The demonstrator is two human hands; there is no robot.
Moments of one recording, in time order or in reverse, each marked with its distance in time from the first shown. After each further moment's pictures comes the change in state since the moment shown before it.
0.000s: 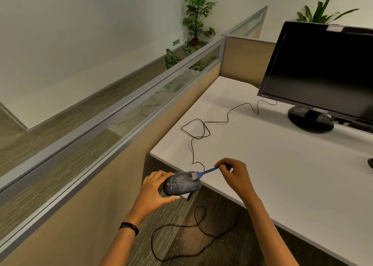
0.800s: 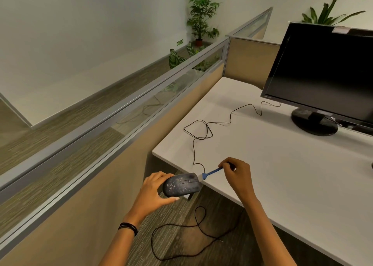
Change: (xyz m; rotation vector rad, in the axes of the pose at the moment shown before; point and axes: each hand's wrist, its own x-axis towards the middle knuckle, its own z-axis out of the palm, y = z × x) left_hand -0.008 -0.003 -0.002 -0.018 -0.017 -0.028; right_hand -0.001 -0.002 0.005 0.006 0.119 0.018
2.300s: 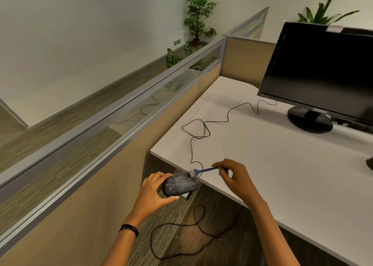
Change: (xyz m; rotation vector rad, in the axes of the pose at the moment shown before) left_hand -0.006 0.007 0.006 -0.013 0.038 -0.020; right_hand -0.014 -0.004 -0.019 -0.169 -0.259 -0.171
